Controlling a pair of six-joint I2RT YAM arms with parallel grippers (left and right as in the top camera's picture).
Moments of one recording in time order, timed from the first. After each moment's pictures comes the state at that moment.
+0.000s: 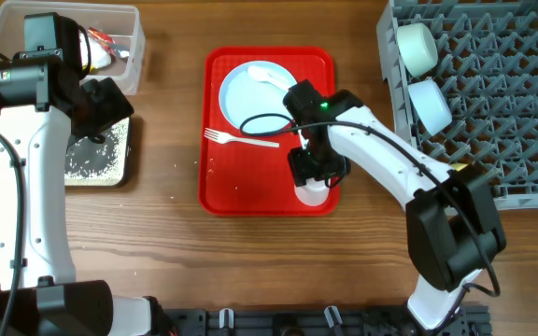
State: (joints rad) left arm 0.10 1.60 1.72 -1.41 -0.19 -0.50; right arm 0.54 1.92 1.40 -1.10 -0.07 0.27
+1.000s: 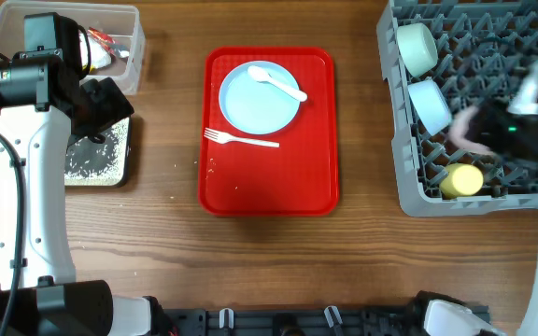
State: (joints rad) left arm 0.10 1.60 1.72 -1.41 -0.19 -0.50; right arm -0.32 1.33 1.49 -1.23 -0.01 0.21
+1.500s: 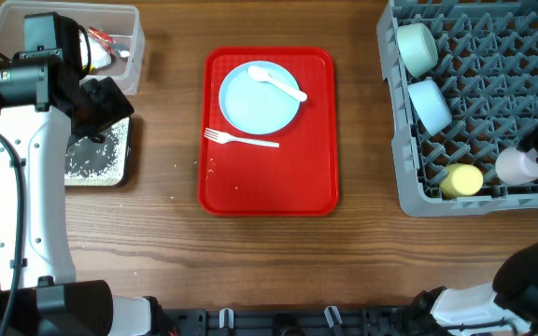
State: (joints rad) left arm 0.10 1.60 1.72 -1.41 -0.19 -0.50; right arm -0.67 1.69 1.49 -1.16 -0.09 0.20
